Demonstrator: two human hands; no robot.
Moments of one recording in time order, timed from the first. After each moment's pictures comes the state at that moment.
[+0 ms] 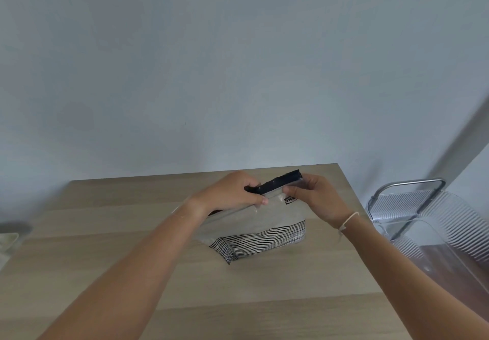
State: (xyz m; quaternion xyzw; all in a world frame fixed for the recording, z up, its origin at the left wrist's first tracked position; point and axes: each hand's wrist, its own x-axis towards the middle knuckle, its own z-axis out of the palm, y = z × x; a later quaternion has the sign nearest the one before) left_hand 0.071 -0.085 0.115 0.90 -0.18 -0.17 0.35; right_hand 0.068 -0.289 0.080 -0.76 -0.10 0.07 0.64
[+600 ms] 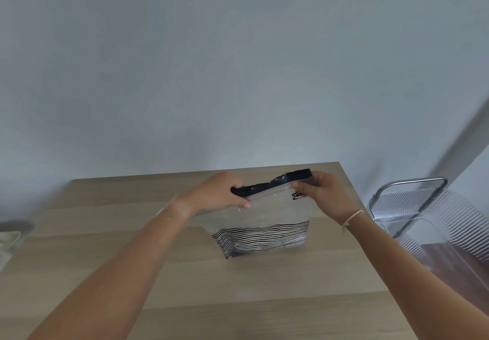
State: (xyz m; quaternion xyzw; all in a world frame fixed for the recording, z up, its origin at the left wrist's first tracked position) left_hand 0.074 -0.056 0.105 0.92 -0.15 -0.16 0.31; right_hand 0.078 -0.302 0.068 -0.76 -0.09 0.03 0.64
